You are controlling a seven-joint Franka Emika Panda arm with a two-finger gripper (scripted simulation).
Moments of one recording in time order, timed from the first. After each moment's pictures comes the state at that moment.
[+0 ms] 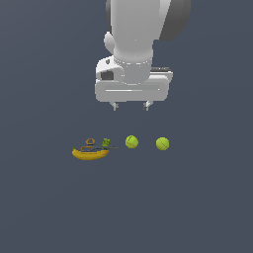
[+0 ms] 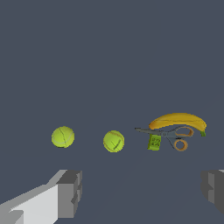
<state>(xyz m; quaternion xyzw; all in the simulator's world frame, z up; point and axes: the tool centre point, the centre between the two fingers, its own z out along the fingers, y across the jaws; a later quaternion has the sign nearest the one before) -0.003 0.014 0.321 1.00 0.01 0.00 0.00</state>
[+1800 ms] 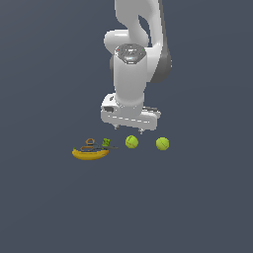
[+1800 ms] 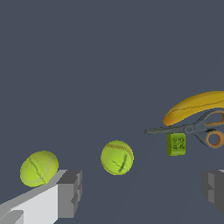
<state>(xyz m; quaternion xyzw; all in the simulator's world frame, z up) -0.007 0.009 0.199 0.99 -0.10 0.00 0.00</state>
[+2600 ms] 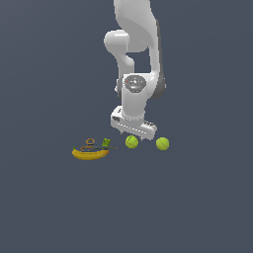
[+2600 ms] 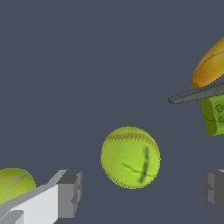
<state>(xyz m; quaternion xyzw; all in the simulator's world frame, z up) -0.046 0.026 0.099 0.98 -0.20 0.00 0.00</state>
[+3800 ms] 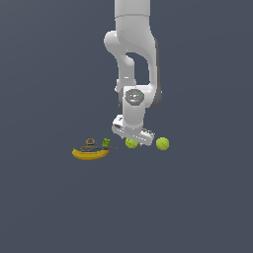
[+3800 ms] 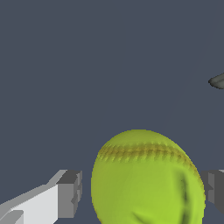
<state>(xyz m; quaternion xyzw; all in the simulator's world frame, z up) -0.051 0.027 0.043 0.98 -0.21 0.00 0.00</state>
